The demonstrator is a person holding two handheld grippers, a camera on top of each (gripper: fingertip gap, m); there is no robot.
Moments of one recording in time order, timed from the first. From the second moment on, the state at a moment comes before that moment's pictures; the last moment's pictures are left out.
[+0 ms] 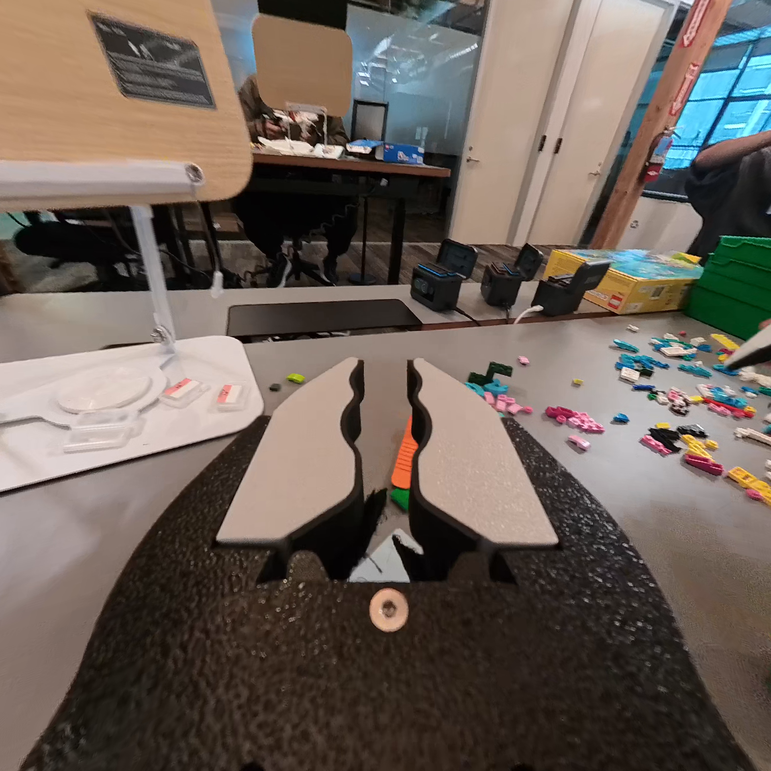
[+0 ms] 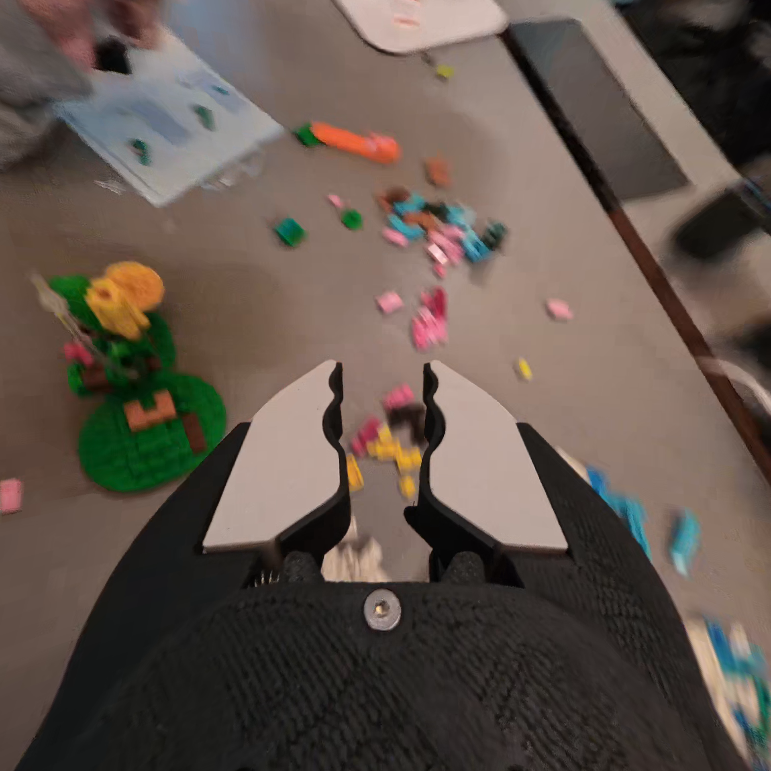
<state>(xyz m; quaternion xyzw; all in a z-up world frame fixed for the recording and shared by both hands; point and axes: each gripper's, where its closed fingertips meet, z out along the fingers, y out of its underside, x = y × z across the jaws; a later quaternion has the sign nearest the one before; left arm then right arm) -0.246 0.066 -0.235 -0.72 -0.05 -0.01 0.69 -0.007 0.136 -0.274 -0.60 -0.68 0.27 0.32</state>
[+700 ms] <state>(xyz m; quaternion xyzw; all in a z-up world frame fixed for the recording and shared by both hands) -0.300 0.044 -0.222 -0.66 -0.15 0.00 0.73 -0.222 0.078 -0.352 -0.47 -0.84 0.23 0.13</state>
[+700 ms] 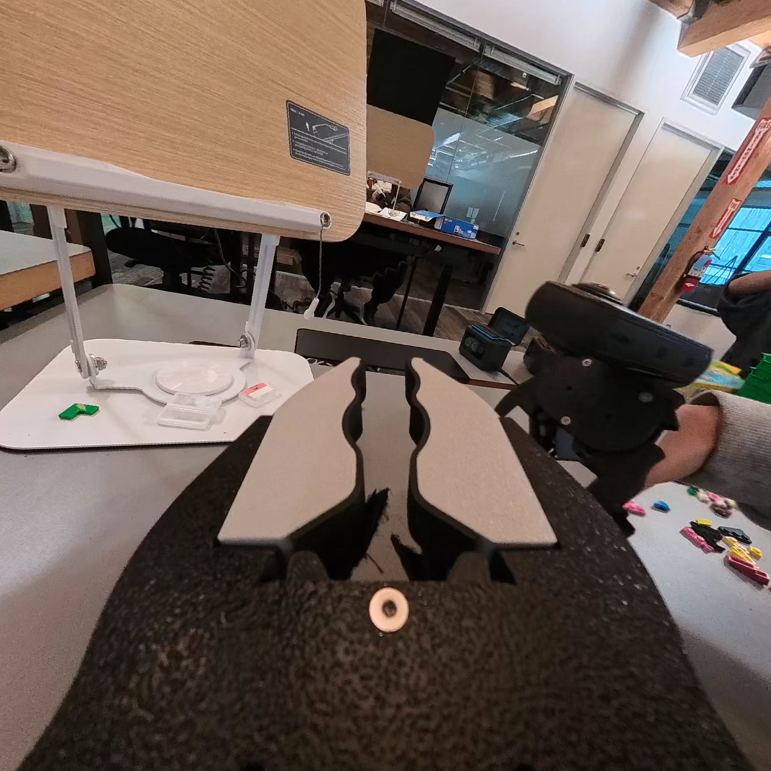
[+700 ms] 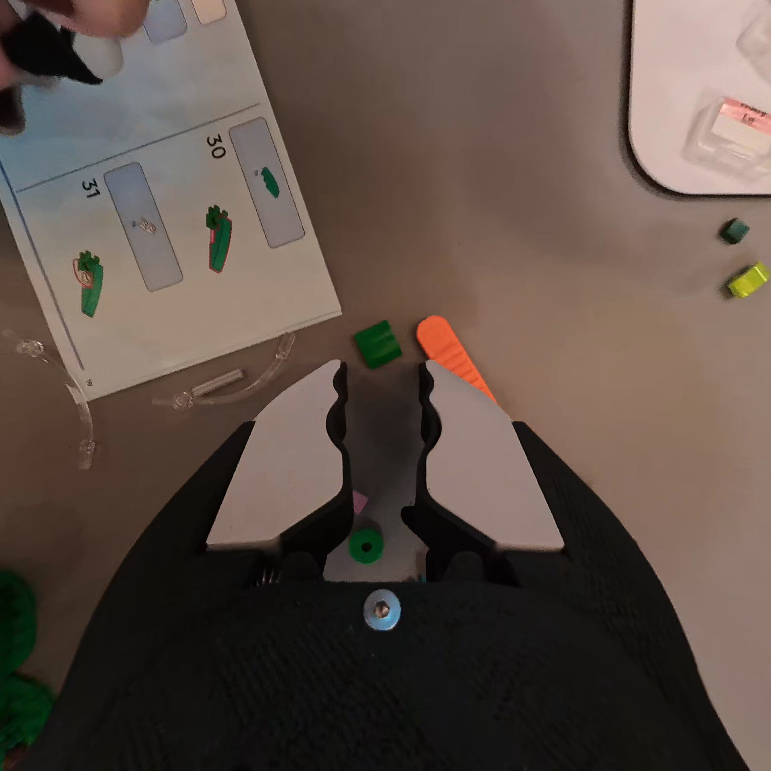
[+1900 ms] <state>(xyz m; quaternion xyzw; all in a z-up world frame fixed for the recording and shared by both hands) -0.244 0.061 -0.224 -0.69 -0.07 -0.03 0.72 0.288 0.232 -0.311 -0.83 -0.40 0.07 0.39</state>
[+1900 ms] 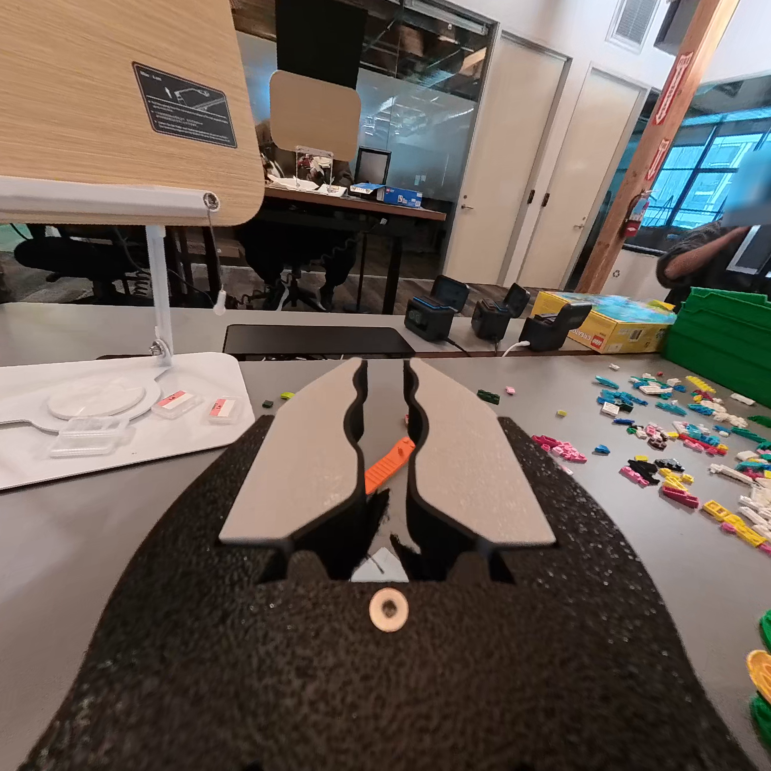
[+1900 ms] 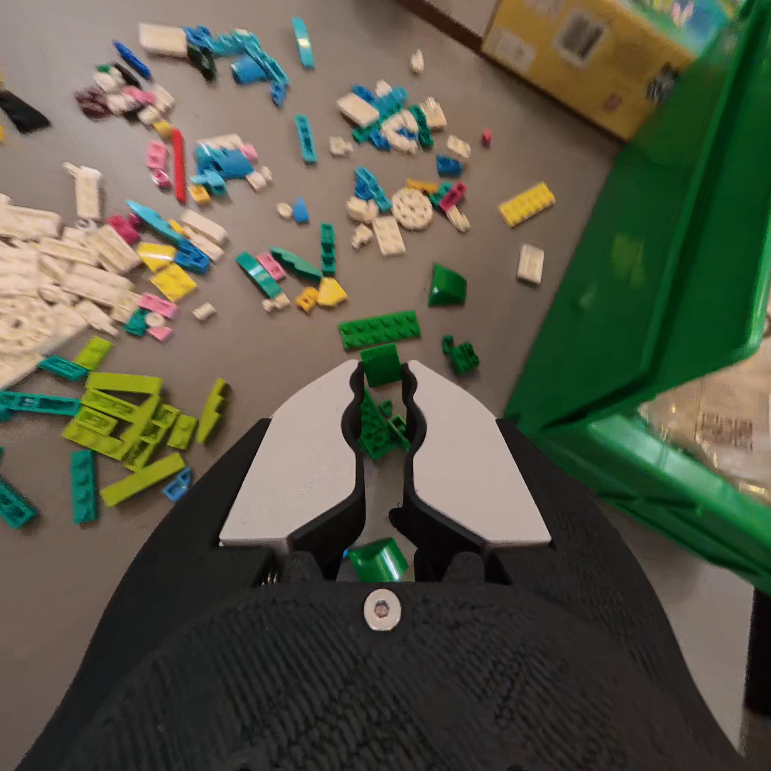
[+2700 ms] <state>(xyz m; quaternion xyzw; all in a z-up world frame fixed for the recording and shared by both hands) -0.235 0.063 -0.225 -0.69 -0.05 -0.03 0.72 0.289 0.254 -0.314 -0.80 -0.54 -0.07 0.25</state>
